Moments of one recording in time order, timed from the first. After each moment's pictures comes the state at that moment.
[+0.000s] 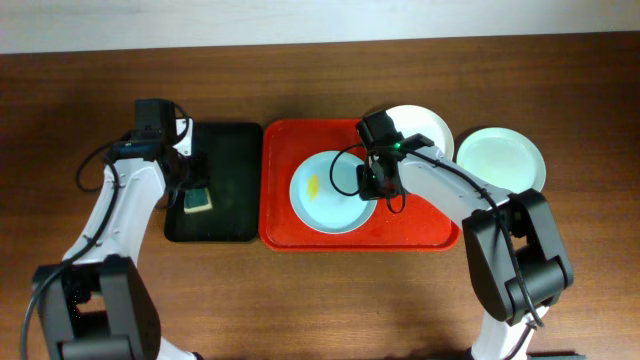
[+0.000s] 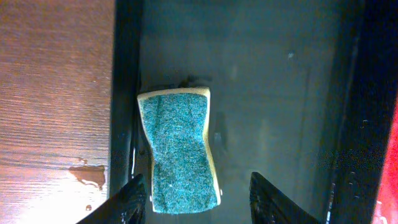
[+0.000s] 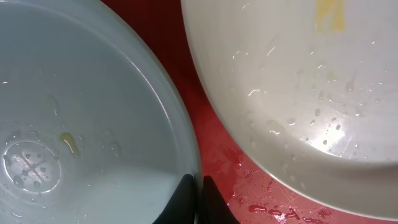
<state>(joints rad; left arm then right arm) 0.05 1.74 1.24 -0.73 0.01 -0.01 0.40 1.96 1.29 -0.67 0.03 0.32</state>
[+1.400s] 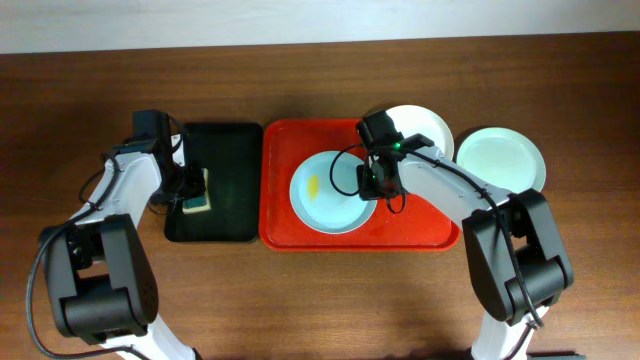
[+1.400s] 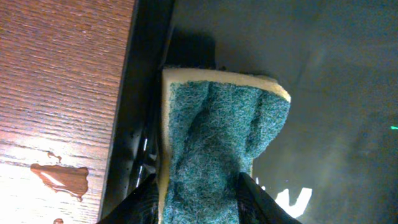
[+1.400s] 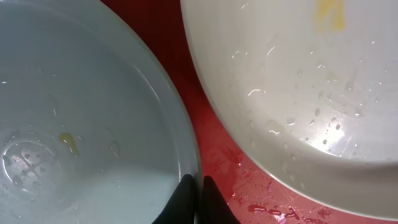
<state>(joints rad) 0.12 1.89 1.24 -0.71 0.04 -0.11 0.40 1.96 1.29 -0.67 0.03 0.32</state>
